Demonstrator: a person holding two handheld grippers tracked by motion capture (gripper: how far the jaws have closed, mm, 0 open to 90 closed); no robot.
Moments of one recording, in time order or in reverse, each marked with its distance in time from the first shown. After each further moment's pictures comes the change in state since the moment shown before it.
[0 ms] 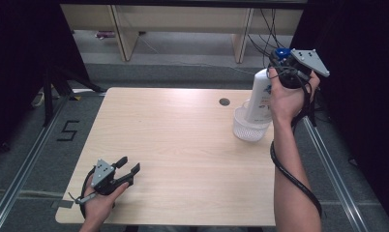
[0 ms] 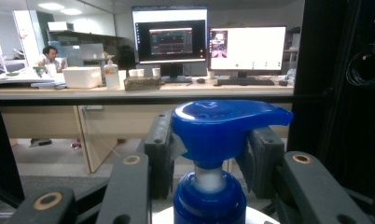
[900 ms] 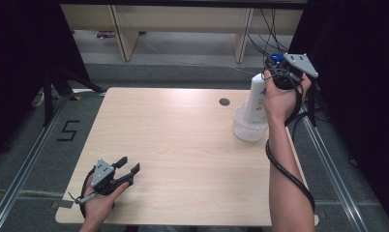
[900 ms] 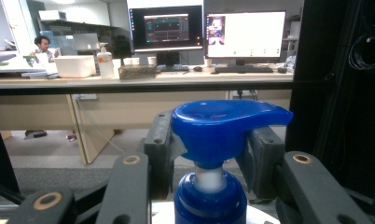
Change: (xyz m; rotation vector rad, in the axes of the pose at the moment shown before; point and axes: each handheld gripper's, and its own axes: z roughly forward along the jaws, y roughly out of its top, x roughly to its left) left arm 0.001 -0.001 0.001 0.002 -0.001 -0.005; right arm -0.002 -0.025 0.024 0.045 -0.017 0.012
